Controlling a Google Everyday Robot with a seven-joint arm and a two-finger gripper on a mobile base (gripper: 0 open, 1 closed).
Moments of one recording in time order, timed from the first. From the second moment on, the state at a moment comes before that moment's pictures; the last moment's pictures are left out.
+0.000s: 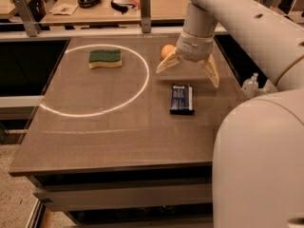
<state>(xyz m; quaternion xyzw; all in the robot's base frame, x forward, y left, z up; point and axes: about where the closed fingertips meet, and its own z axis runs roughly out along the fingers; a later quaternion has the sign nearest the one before) 0.635 -0.114 0.836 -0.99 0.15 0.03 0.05</state>
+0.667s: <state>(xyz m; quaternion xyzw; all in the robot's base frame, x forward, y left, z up) 0.612 -0.110 0.843 -0.99 0.14 0.05 0.03</state>
